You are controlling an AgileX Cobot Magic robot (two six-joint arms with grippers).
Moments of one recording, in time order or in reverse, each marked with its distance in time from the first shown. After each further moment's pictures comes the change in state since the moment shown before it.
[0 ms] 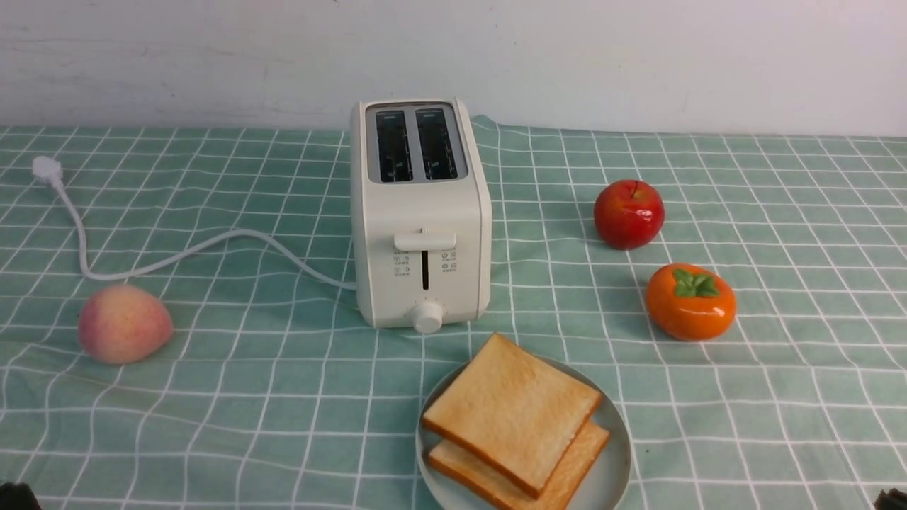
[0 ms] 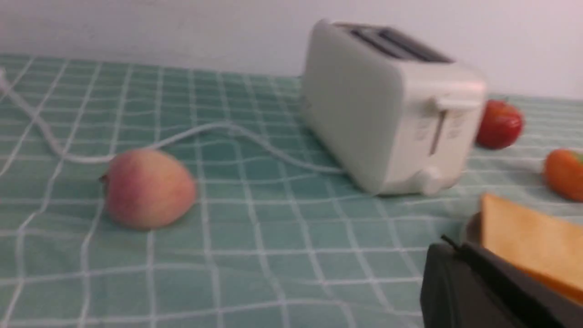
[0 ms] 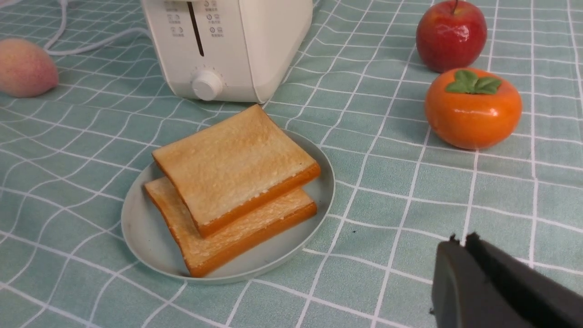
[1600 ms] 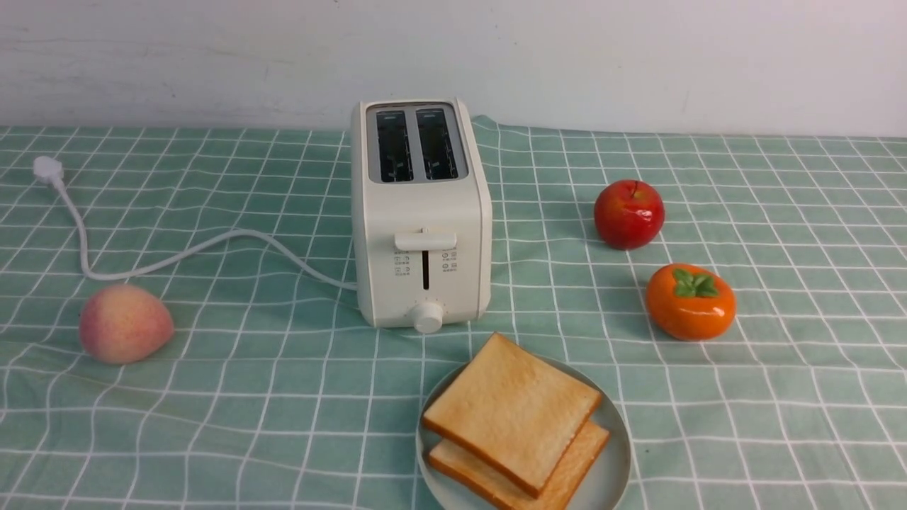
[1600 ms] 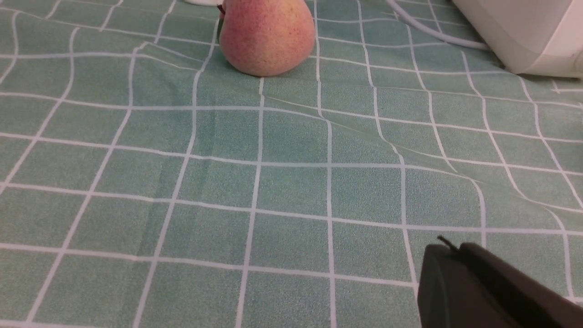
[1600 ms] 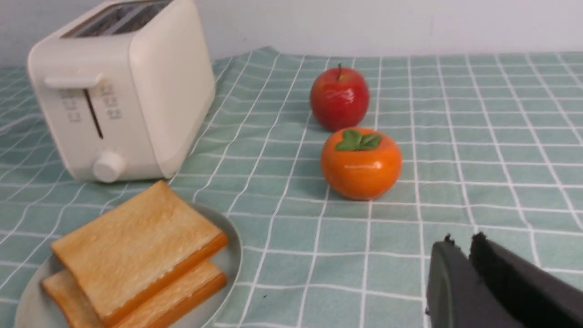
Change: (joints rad) right arm -0.241 -0.148 0.000 0.000 0.013 0.000; left arm 0.080 0.000 0.117 0.128 0.060 -0.110
